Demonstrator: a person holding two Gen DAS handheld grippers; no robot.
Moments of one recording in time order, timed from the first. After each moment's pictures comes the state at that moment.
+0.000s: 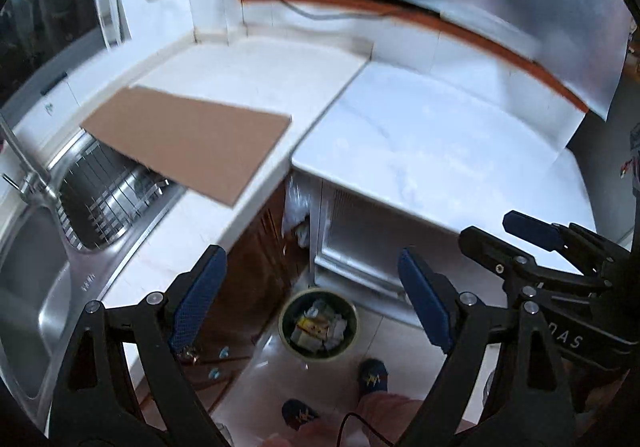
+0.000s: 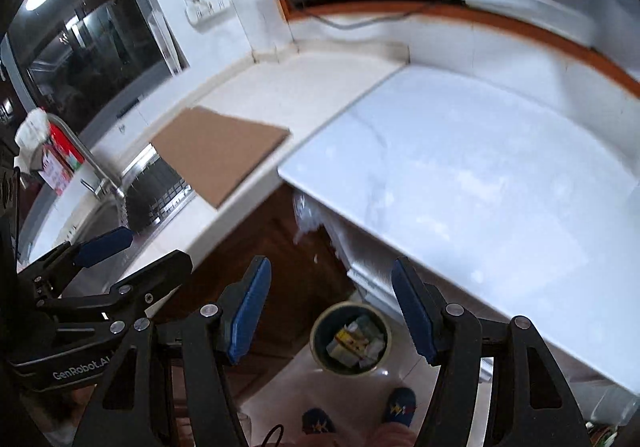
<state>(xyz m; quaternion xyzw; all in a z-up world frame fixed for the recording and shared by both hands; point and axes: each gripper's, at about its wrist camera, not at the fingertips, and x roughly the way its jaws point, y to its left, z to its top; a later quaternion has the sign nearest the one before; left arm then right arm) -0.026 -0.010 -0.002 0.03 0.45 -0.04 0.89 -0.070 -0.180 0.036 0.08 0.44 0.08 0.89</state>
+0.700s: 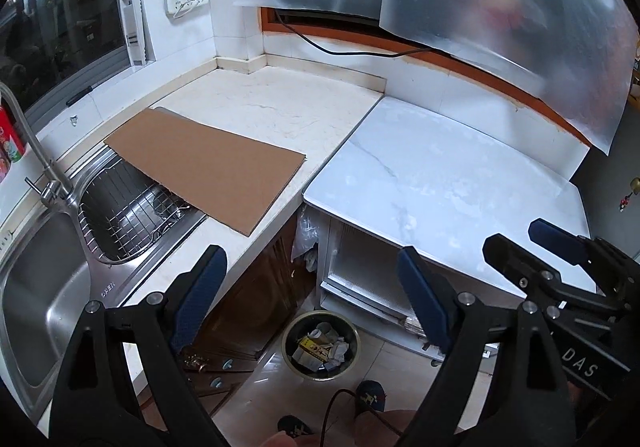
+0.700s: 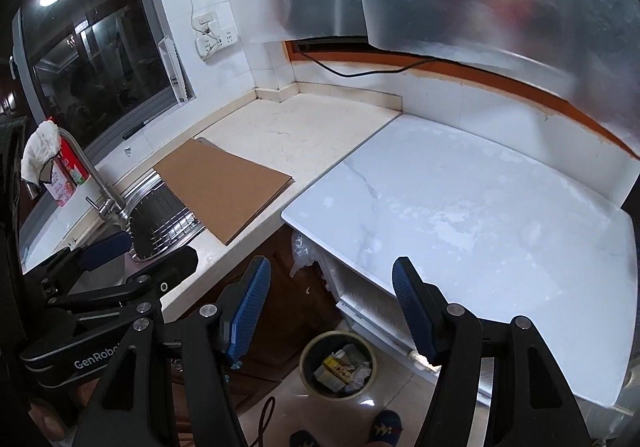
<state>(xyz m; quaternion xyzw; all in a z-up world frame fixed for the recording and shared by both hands) -0.032 -0.015 0.035 0.01 0.42 -0.01 0.91 -0.093 -0.171 0.082 0.06 0.39 0.06 0.92</state>
